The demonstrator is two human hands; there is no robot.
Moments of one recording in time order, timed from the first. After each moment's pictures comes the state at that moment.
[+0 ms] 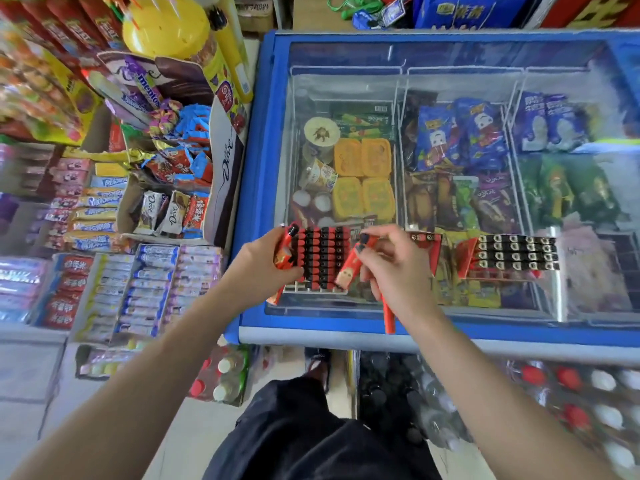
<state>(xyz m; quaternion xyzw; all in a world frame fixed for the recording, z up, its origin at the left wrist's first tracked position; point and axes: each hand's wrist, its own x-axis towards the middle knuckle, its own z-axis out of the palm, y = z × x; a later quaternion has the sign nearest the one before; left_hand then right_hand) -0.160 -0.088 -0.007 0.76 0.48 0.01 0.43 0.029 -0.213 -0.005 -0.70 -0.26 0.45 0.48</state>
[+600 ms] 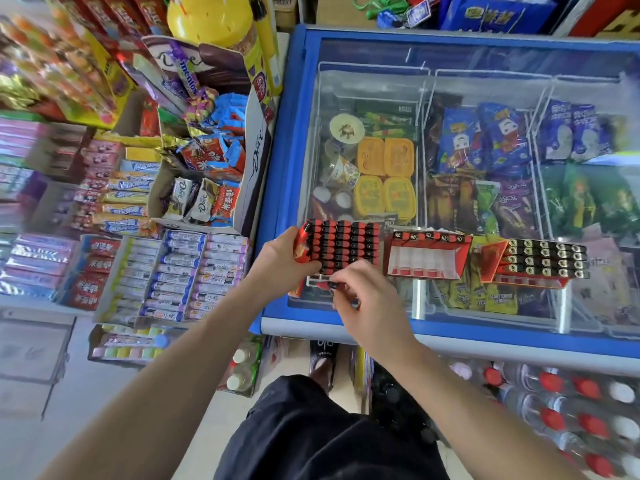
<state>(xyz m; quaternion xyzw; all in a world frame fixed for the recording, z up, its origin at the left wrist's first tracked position) -0.180 -0.081 -0.033 0.72 0.53 0.02 0.45 -0.045 -0.223 -0.049 -0.67 -0.60 0.21 0.38</state>
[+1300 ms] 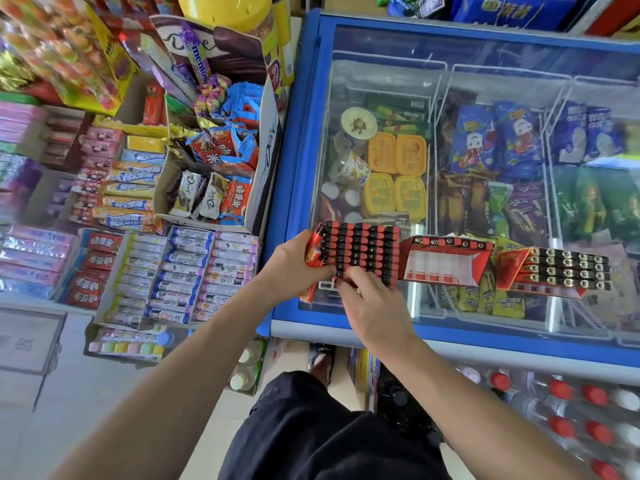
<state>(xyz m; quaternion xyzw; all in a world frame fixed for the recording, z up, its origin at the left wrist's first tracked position) -0.191 -0.069 -0.042 0.70 0.49 0.02 0.52 -0.055 -0.201 -0.090 -0.67 -0.72 -0.03 0.18</state>
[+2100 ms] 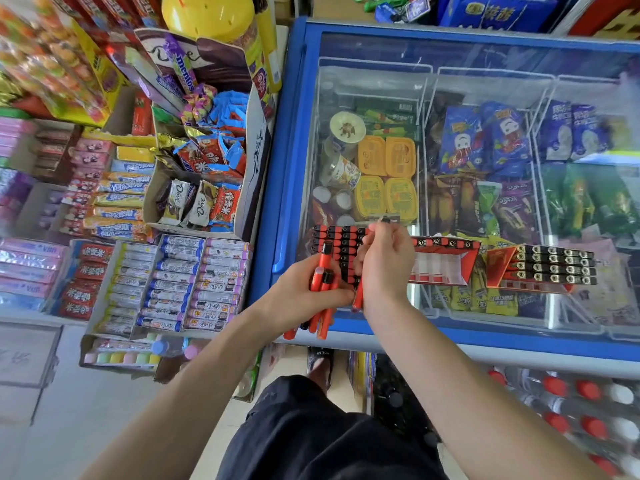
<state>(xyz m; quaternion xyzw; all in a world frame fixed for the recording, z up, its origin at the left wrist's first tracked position) -0.184 -0.105 -0.003 0.58 0.43 0.02 0.69 -0.051 -0.138 -0.018 -0.70 0.02 0.36 0.61</state>
